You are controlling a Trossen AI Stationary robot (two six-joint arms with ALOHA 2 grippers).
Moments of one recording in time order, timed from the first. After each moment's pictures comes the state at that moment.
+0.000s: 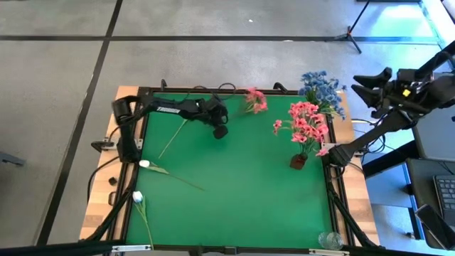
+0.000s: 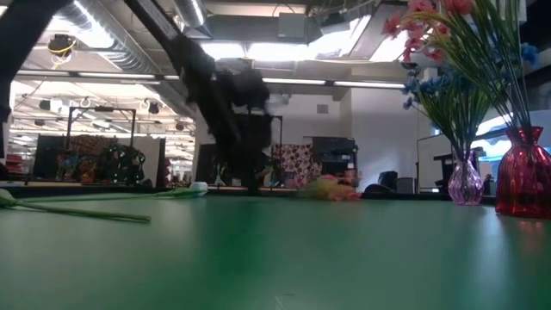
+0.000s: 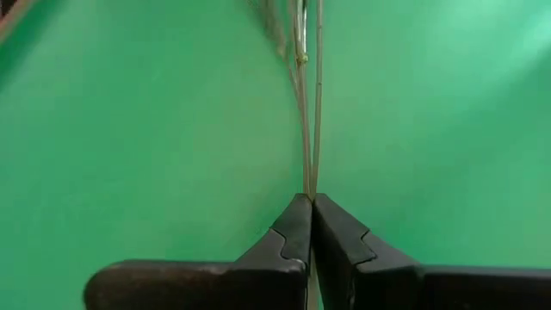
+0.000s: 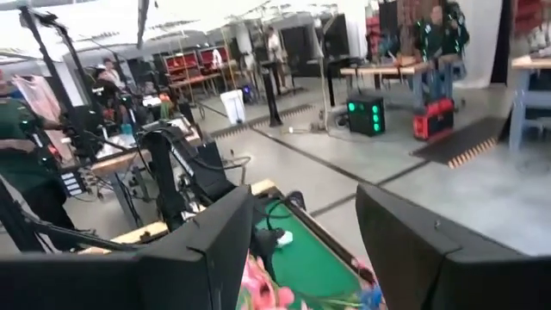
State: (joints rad) left arm 0.43 1.88 1.12 -0.24 -0.03 -0.10; right arm 0.54 0.46 1.44 -0.97 0.94 0.22
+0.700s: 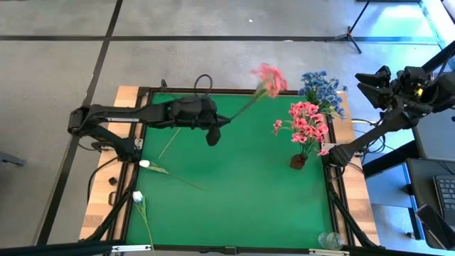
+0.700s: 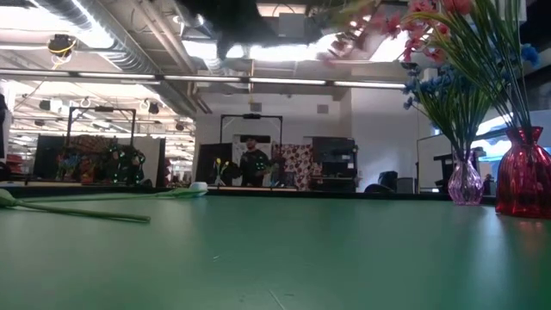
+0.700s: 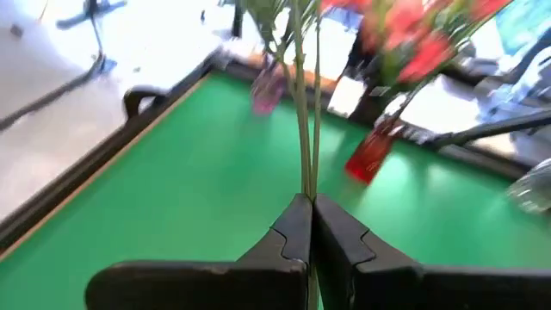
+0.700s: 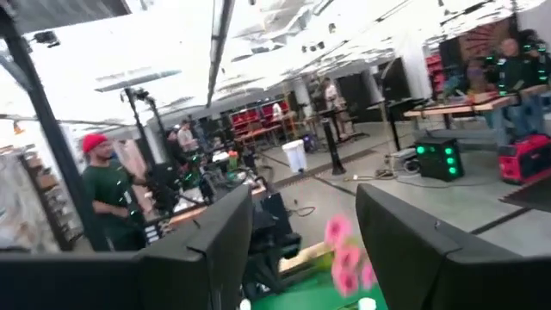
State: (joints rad) left arm 0.15 1.38 1.12 -0.16 -0.10 -0.26; right arm 0.54 0.49 1.38 -0.58 0.78 0.10
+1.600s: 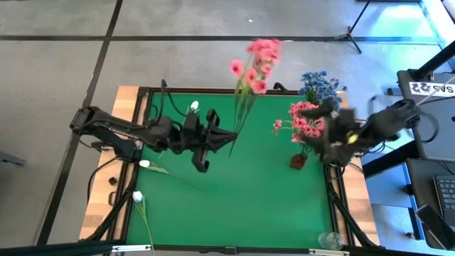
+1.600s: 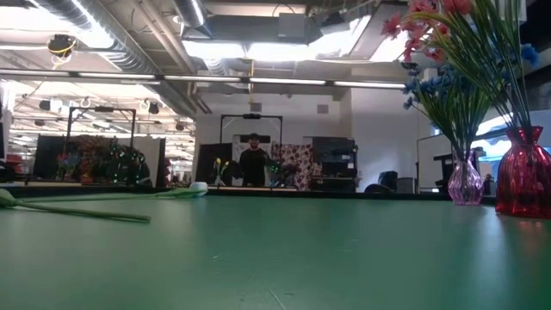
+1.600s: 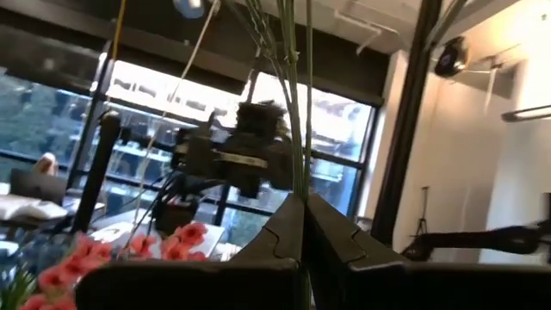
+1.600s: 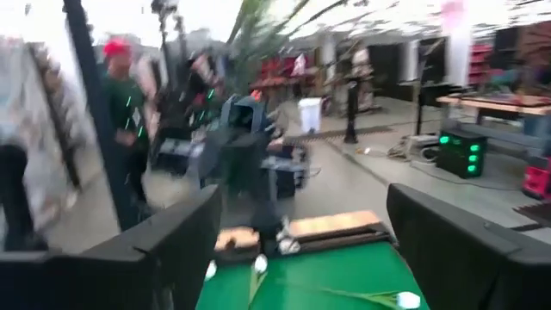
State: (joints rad) left arm -0.18 1.42 1.13 0.74 -0.16 -0.21; right arm 0.54 0.92 1.27 -0.23 0.68 0.02
